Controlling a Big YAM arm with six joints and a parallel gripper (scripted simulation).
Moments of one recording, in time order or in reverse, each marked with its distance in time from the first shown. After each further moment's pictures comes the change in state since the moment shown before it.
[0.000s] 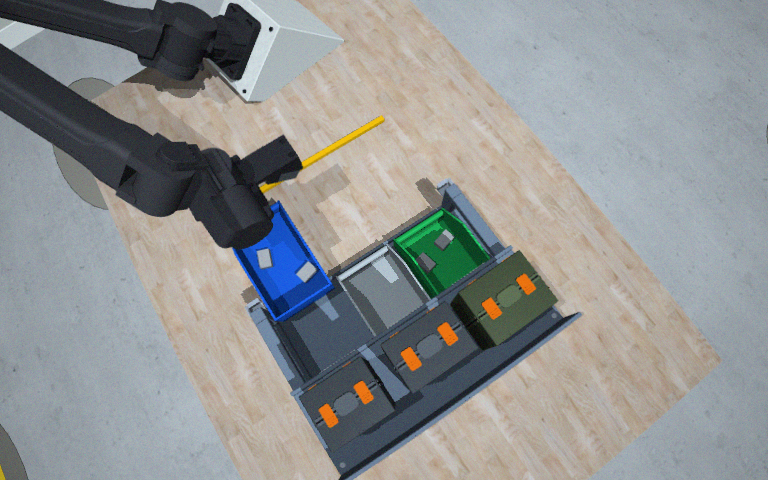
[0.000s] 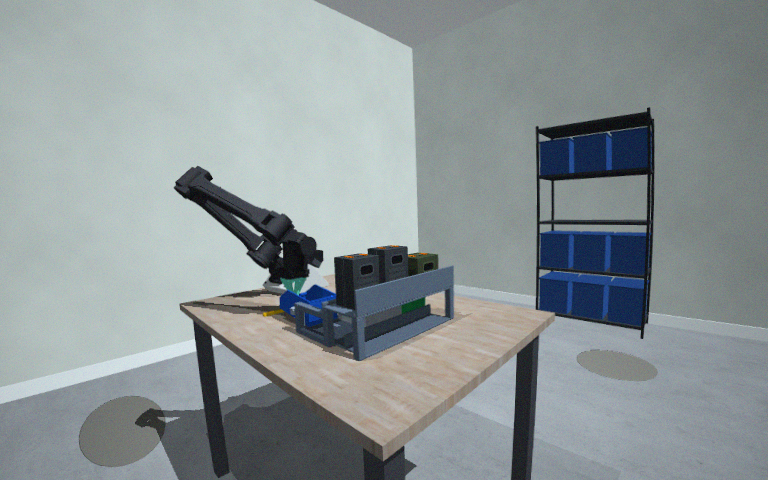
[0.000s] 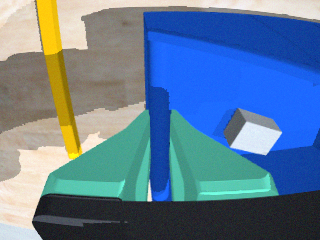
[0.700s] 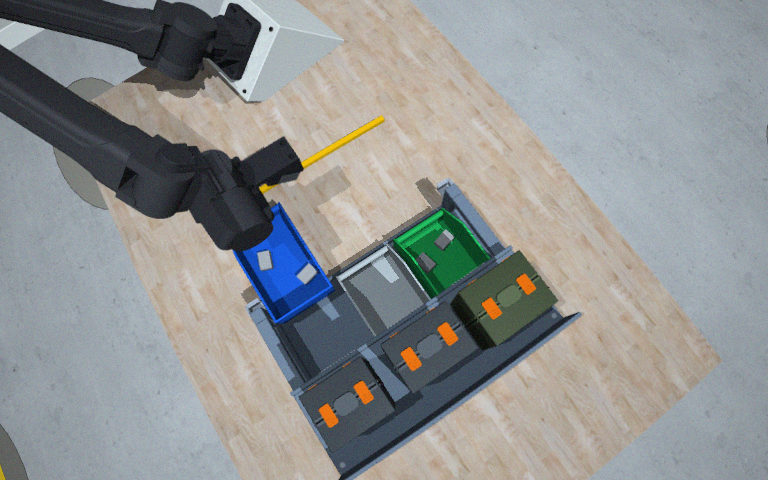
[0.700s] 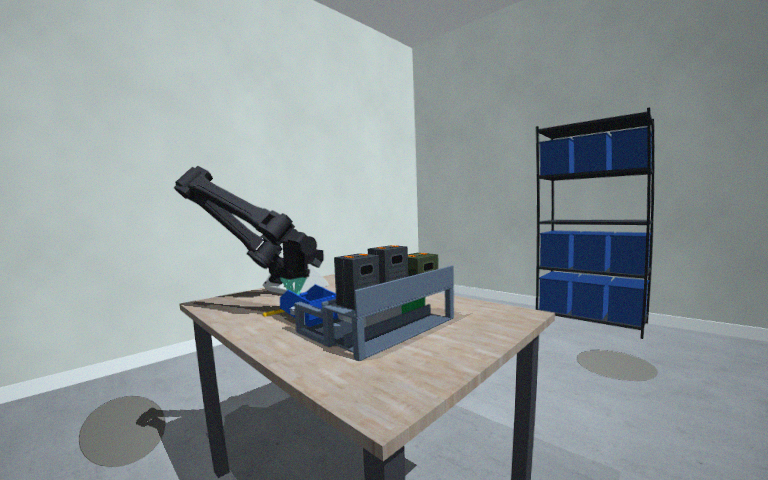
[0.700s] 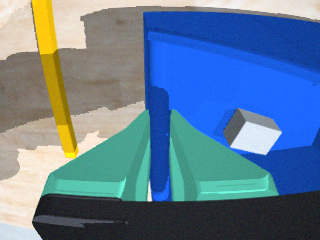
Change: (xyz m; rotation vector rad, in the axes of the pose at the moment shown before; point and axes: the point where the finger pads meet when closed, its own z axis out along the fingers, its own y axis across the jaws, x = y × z) arm 0.001 -0.003 -0.001 0.003 0.000 0.003
